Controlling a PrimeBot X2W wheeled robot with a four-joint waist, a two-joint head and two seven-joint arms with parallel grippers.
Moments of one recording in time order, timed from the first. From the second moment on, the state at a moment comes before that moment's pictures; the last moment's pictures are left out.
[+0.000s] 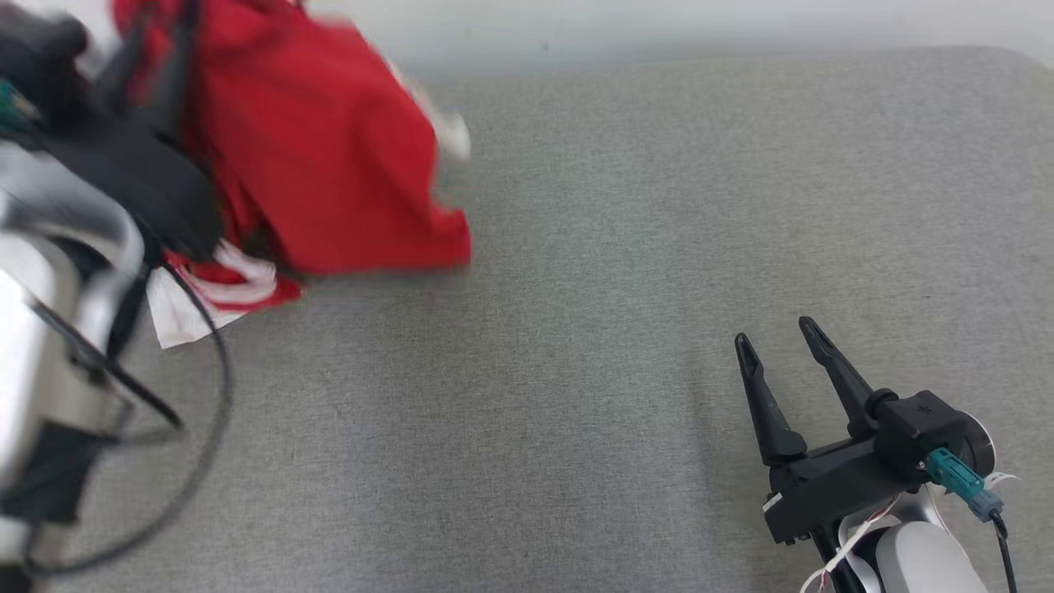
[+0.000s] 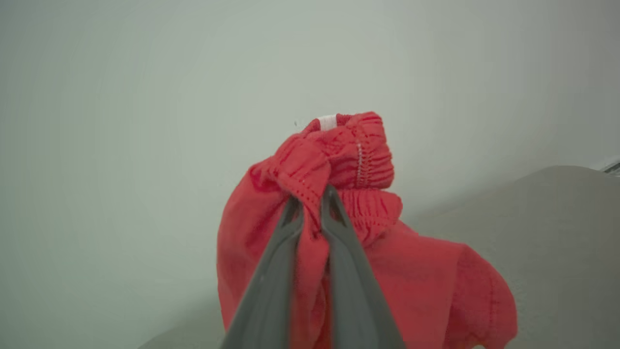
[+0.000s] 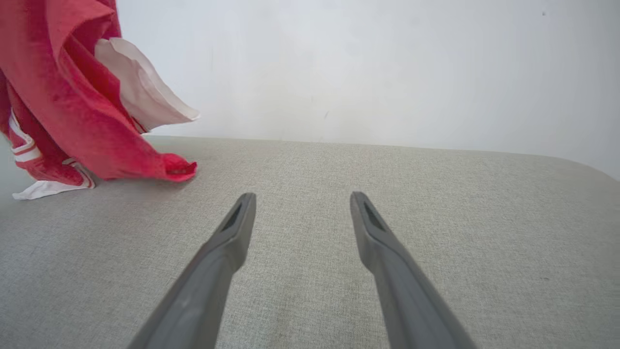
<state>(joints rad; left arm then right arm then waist) -0.89 0.44 -0.43 0.21 -0.35 -0.03 0.16 -0.13 -0.05 0.04 0.09 0.13 0.13 -0.13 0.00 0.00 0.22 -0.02</state>
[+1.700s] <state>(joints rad) -0.66 0.05 -0.85 0.48 -0.54 -0.04 -0.03 -0.06 -0.05 0.02 0.13 0.22 0.13 -0.18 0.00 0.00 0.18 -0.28</state>
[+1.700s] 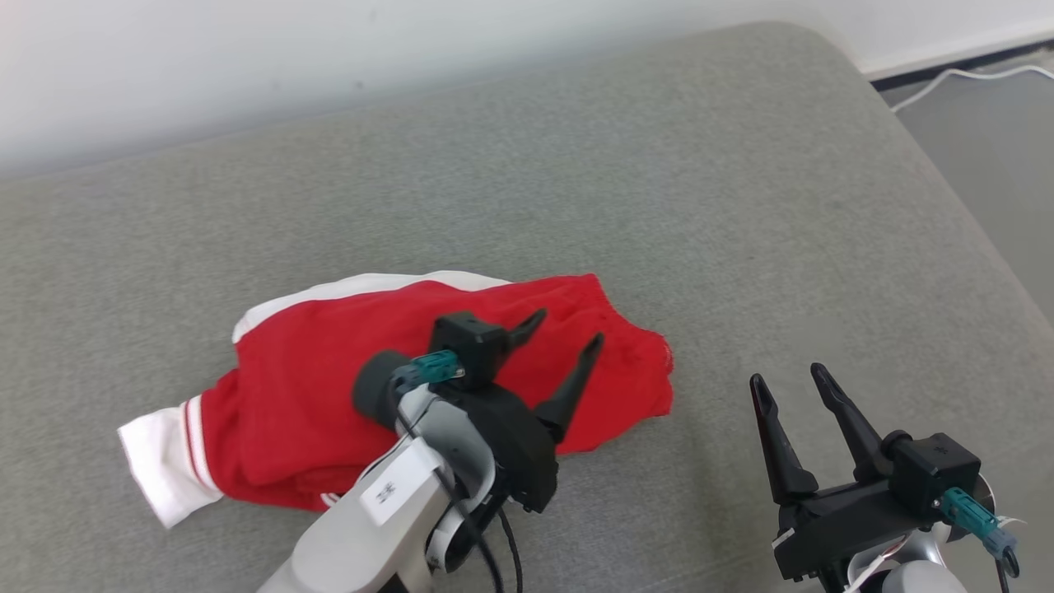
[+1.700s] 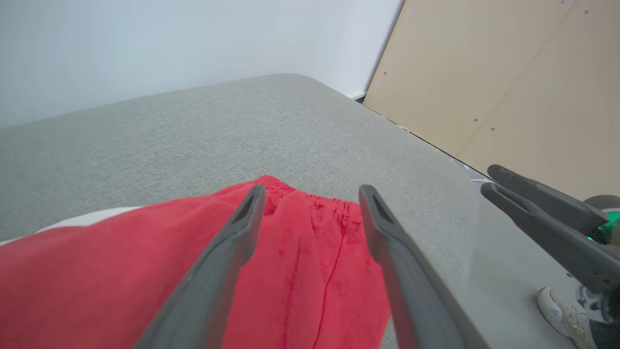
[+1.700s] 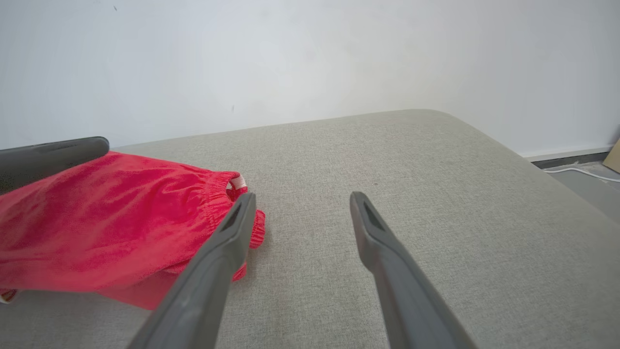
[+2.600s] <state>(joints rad) -0.30 0.36 -0.51 0.17 -0.63 0.27 -0.23 -0.03 -0.05 0.02 0.11 0.19 0.13 -0.14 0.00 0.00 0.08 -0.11</state>
